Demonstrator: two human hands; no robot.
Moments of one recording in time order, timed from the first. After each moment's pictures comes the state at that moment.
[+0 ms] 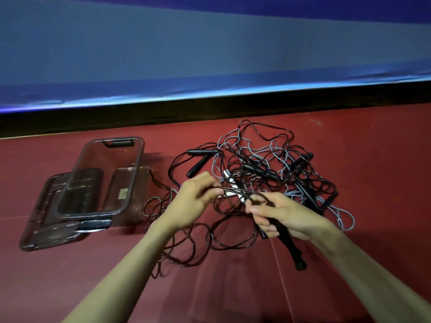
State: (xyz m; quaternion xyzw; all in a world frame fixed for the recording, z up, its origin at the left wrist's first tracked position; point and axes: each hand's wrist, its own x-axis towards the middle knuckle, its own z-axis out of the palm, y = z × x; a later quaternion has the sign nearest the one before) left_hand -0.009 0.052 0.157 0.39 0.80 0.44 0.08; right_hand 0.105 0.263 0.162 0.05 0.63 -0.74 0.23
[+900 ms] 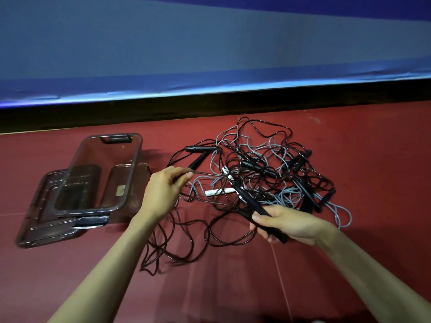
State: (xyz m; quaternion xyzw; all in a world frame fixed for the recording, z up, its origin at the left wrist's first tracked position) left_hand -0.031 0.019 0.149 0.21 0.89 0.40 -0.01; right_hand 0.116 0.273 0.138 0.10 0.73 -0.60 0.31
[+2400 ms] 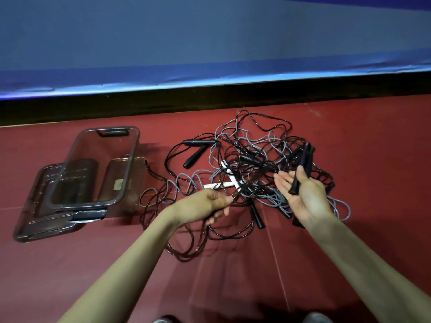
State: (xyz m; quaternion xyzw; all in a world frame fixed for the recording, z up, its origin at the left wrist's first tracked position) left_hand 0.009 0.067 0.144 0.25 0.73 0.44 0.46; right_hand 0.095 0.280 0.142 0.40 0.37 -0.82 -0.19
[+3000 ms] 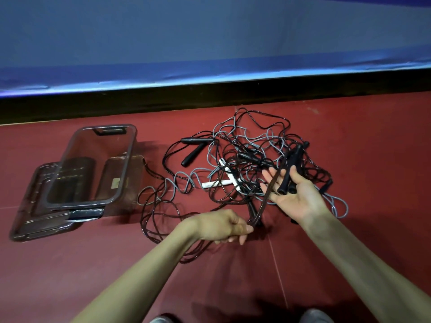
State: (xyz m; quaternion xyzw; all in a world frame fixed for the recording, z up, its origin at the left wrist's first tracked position) left_hand 0.040 0.087 0.128 0.34 0.72 0.29 0.53; right_hand 0.095 0.271 0.154 0.40 0.19 -0.89 -0.10
